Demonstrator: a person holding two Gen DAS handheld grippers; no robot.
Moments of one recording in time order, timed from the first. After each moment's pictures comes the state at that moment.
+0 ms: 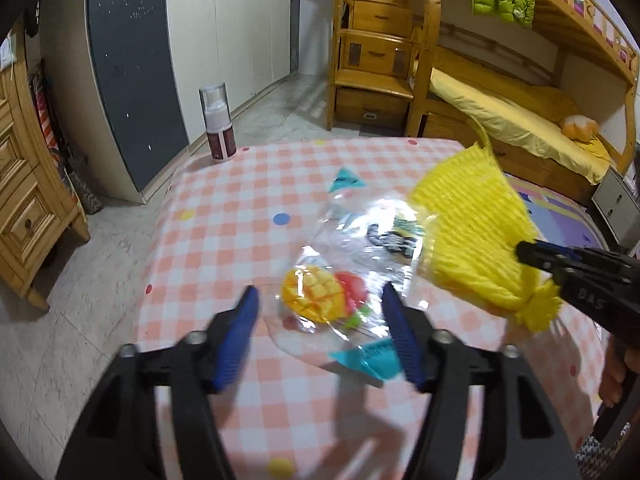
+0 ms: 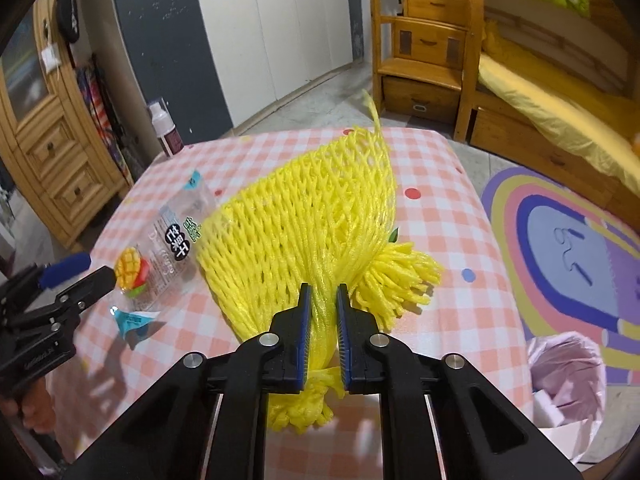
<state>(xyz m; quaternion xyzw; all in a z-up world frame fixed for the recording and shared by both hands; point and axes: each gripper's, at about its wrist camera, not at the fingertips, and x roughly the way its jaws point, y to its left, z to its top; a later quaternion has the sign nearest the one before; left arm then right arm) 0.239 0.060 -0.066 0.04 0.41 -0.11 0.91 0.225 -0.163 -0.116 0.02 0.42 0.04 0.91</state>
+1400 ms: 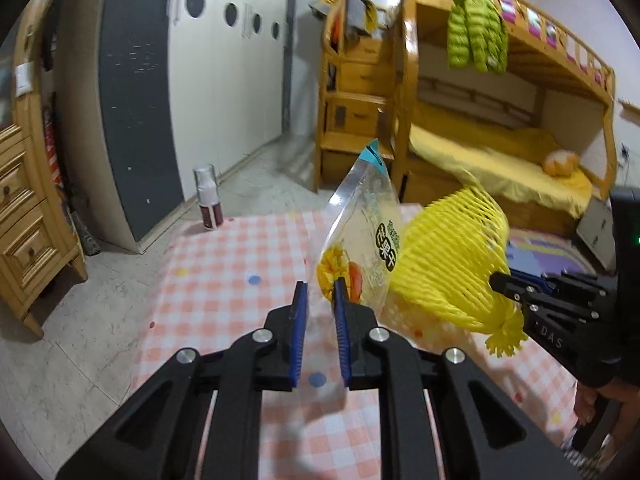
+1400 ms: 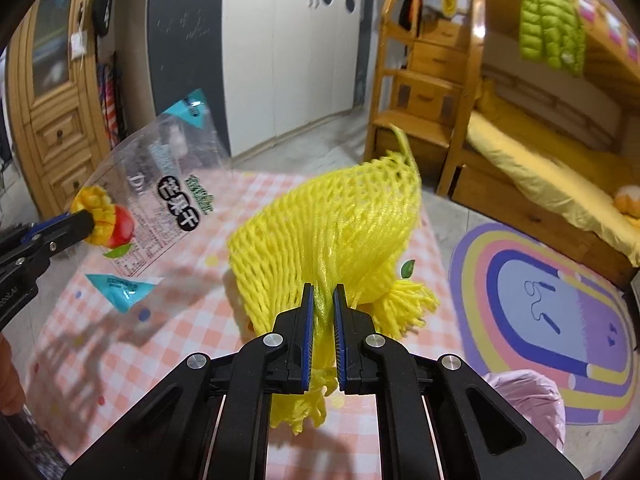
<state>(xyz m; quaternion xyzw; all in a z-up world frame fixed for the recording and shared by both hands) 0.176 0.041 -0.015 0.02 0.29 -0.12 0.95 0.181 -0.173 -0.080 -0.04 0.33 0.03 0.94</state>
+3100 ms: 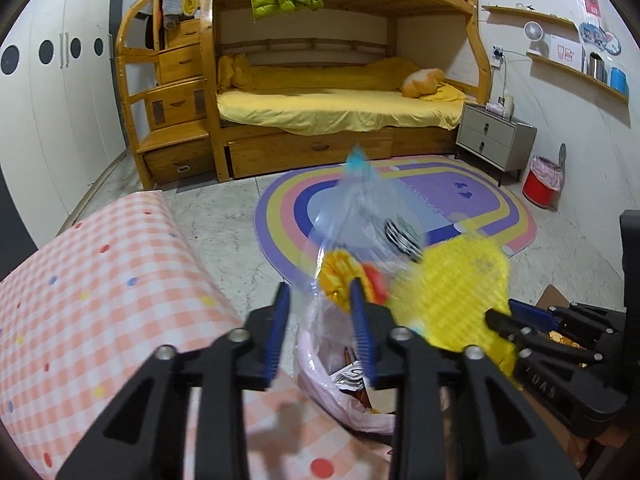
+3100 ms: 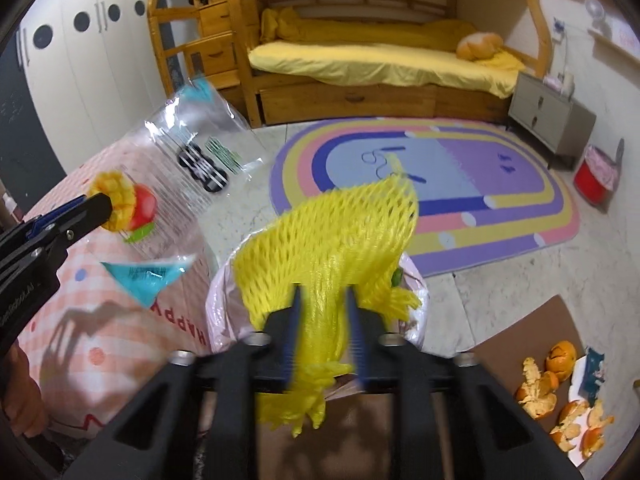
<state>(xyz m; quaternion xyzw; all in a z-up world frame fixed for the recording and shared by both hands) 0.121 -0.274 -0.090 0.13 0.31 -0.36 0.87 0.028 -0.428 -0.158 0.14 0.39 -0.22 0.88</state>
